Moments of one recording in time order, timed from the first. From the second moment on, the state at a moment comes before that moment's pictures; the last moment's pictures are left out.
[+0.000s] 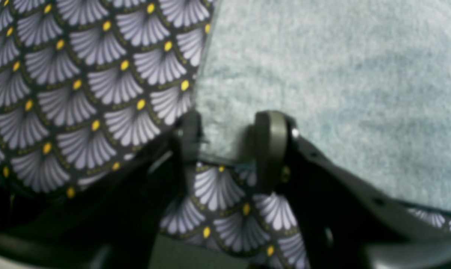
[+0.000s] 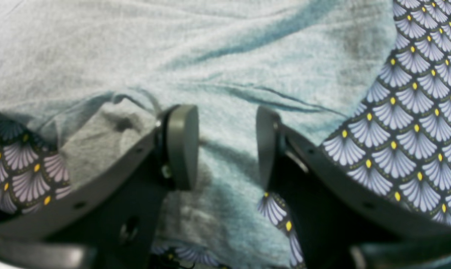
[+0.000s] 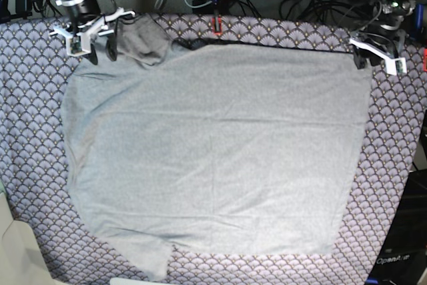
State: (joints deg) left arm 15.7 0.1 -49.2 88.3 -8.5 -38.5 31.0; right arm -39.1 8.7 11.1 103.8 7.2 17.0 -7.4
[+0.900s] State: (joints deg) left arm 13.6 -0.9 -52.6 82.9 -9.5 -38.6 28.7; right arm -38.7 8.7 11.1 103.5 7.2 17.0 -7.5
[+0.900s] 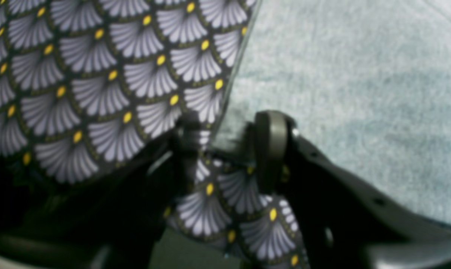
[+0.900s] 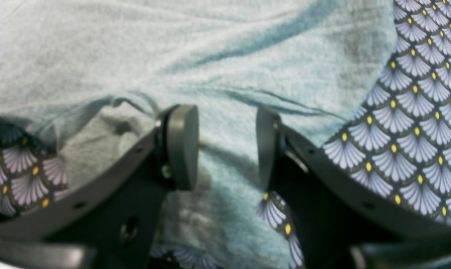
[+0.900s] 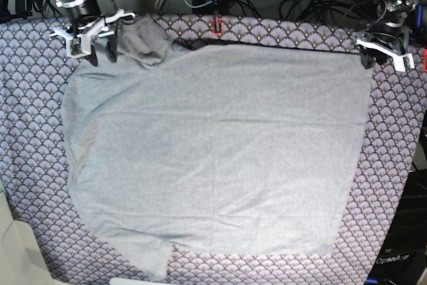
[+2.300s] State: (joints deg) left arm 12.0 -0.5 -52.6 87.9 -8.7 -38.6 39.4; right arm -25.0 2.7 33.8 95.3 19.2 39.2 -34.5
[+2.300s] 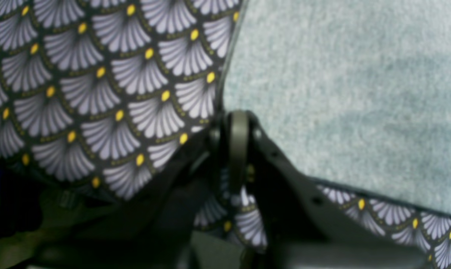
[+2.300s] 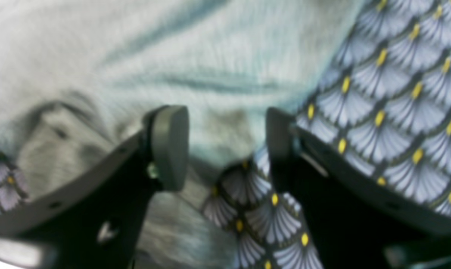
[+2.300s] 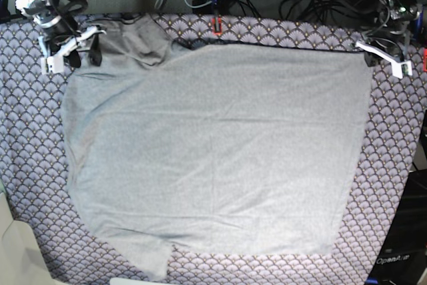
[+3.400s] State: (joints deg) left arm 11.3 0.3 -52.6 92.7 -8.4 -38.6 40.5; right arm -21.2 5.1 30.6 89.8 20.6 39.5 -34.2
